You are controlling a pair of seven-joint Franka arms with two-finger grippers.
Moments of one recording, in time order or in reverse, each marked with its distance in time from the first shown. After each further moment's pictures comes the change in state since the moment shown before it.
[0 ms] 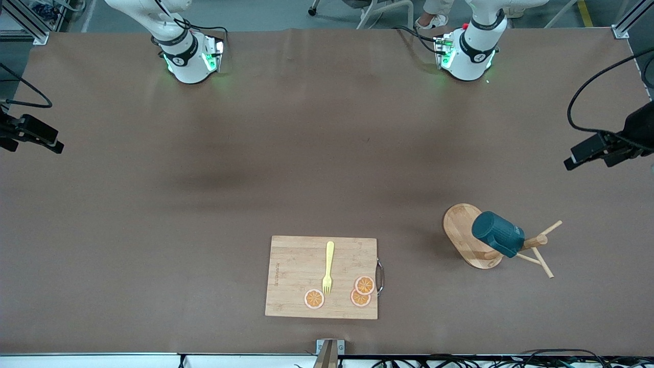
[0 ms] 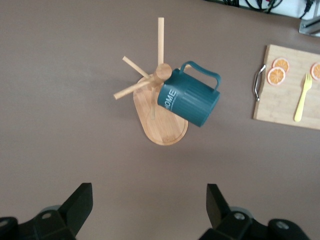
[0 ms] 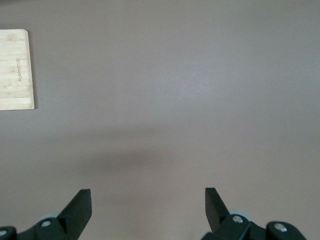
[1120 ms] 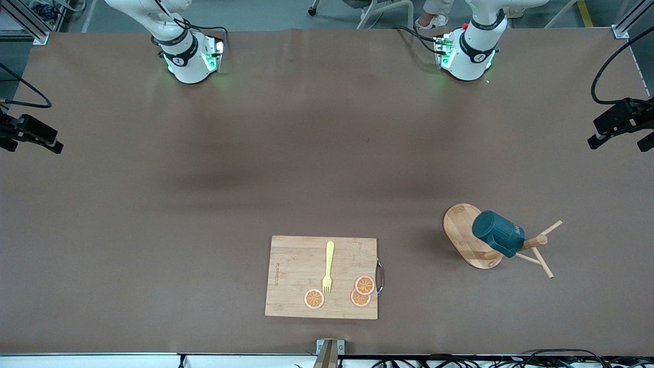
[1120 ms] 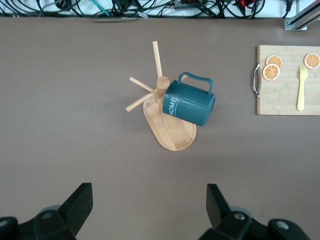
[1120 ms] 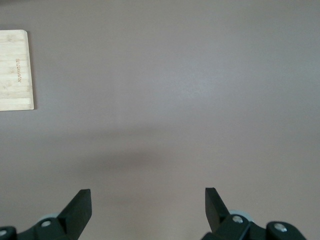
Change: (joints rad) left arm -0.002 -0.044 -0.013 0.055 0.060 -0.024 0.102; right arm 0.000 0.000 -0.003 0.000 0.000 0.001 0.000
